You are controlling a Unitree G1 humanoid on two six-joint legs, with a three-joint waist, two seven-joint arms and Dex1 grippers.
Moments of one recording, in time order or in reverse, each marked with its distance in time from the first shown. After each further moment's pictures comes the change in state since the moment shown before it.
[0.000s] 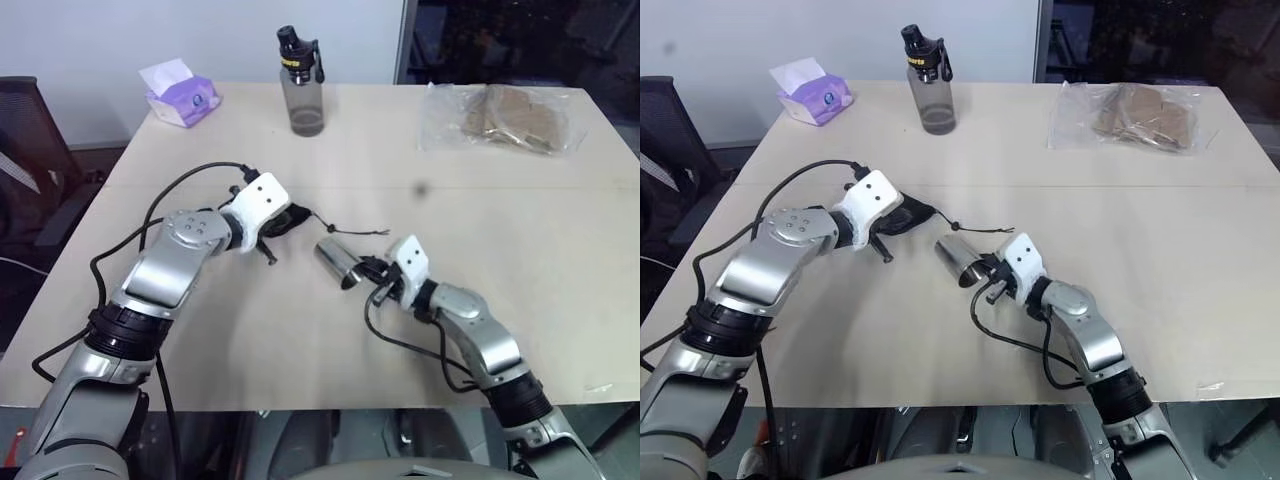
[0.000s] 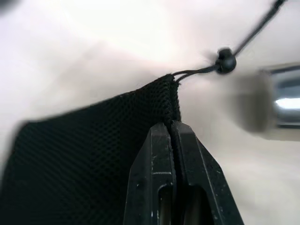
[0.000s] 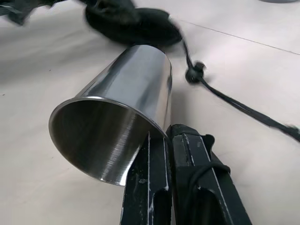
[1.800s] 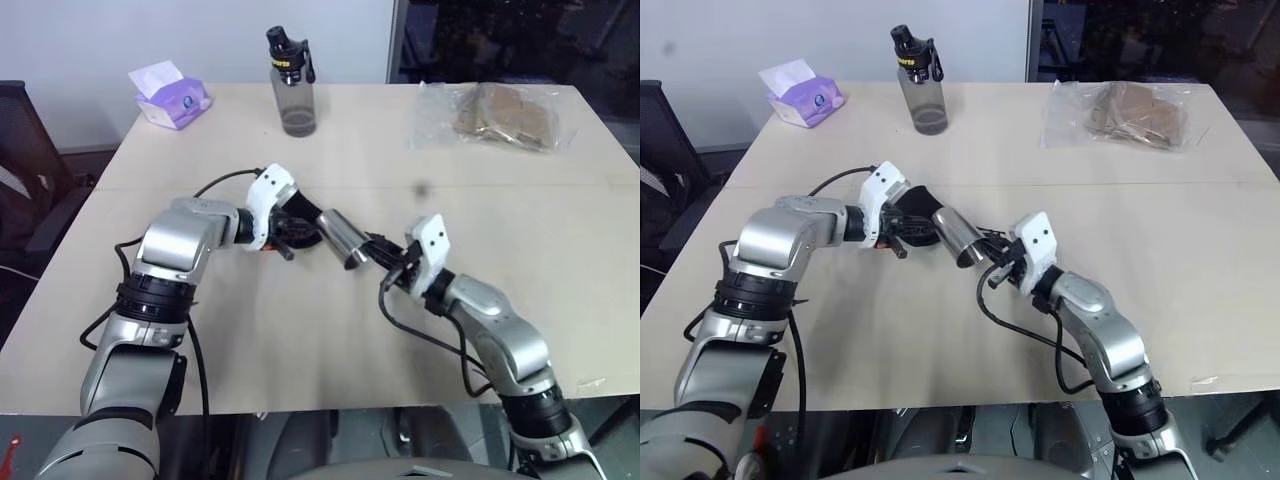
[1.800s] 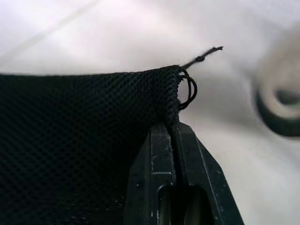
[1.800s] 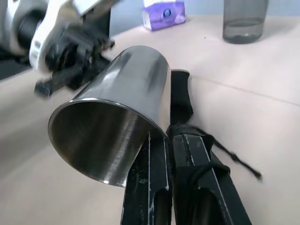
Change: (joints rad) left arm -0.175 -0.185 0.125 0.154 -0.160 0.466 -0.293; right arm -0.013 0.029 -0.068 -0.222 0.150 0.157 -0.093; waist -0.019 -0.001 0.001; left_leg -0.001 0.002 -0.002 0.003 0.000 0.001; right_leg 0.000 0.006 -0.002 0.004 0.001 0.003
